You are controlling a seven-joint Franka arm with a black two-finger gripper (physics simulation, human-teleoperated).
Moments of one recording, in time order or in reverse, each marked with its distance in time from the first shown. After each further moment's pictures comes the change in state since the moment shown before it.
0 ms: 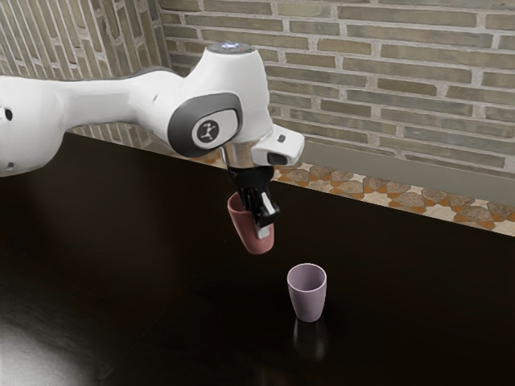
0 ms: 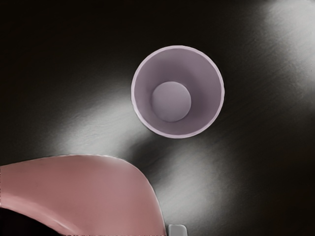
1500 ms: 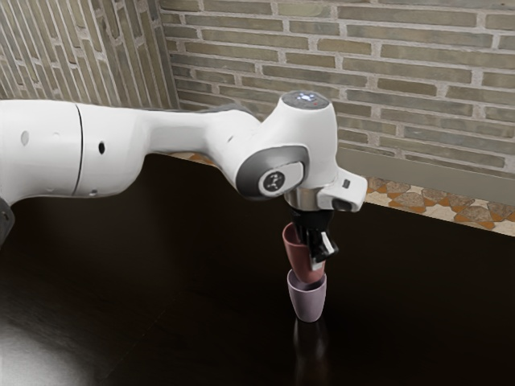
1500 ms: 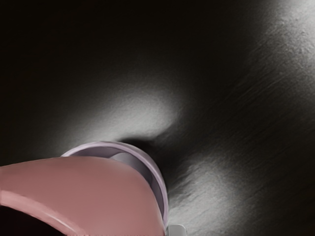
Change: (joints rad) arm -0.094 0.248 -0.023 0.137 0.107 0.106 -0.128
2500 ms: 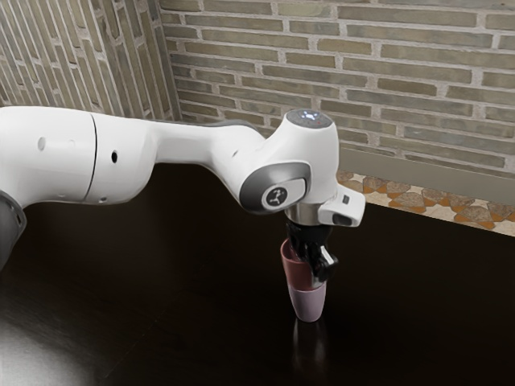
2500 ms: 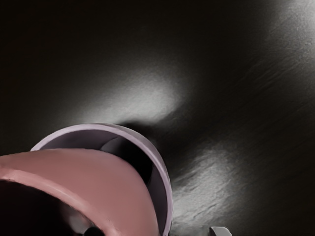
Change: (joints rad) arm -0.001 0.025 0.014 -0.030 0.006 0.017 -0.036
